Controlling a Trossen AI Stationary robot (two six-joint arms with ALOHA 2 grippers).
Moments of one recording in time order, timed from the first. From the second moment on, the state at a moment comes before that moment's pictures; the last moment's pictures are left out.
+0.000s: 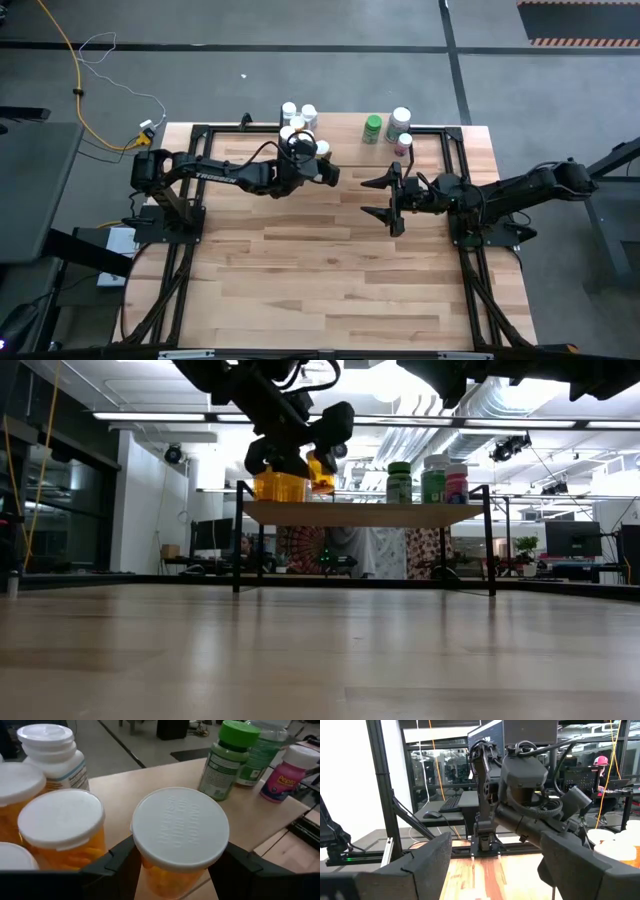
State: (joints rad) left arm 0.24 1.69 1.13 0.06 -0.76 -0.52; right arm 0.09 1.03 0.50 0.69 0.10 0.02
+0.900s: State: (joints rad) left arm 0.25 1.69 1.13 0.05 -0.71 -0.41; right arm 0.09 1.03 0.50 0.69 0.10 0.02
